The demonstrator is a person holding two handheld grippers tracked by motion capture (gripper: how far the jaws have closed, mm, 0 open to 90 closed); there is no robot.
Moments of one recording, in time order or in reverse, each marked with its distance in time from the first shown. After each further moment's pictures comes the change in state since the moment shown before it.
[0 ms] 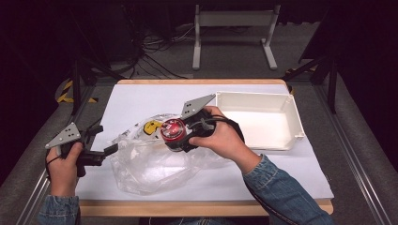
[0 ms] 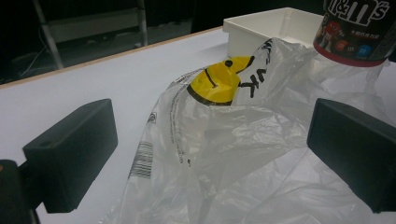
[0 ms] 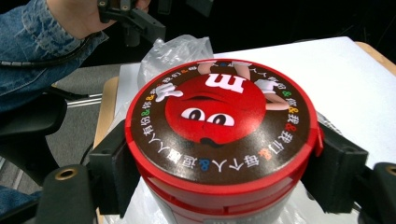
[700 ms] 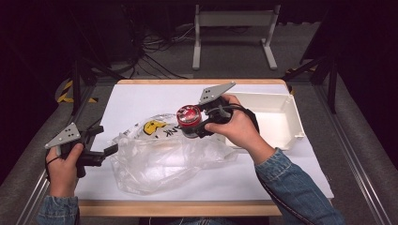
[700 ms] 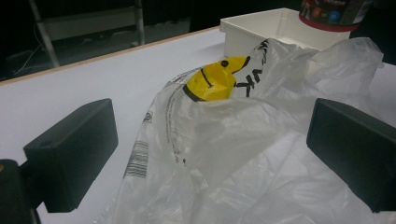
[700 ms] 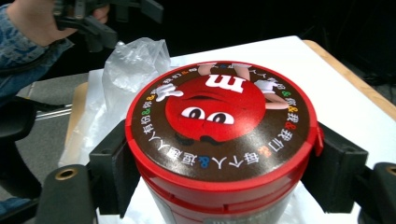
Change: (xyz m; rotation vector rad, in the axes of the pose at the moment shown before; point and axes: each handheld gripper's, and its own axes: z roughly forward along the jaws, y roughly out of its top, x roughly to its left) left arm -0.002 0.001 0.000 0.002 -0.019 0.000; right arm -0.031 -0.007 -0.038 -0.020 -0.093 0.041
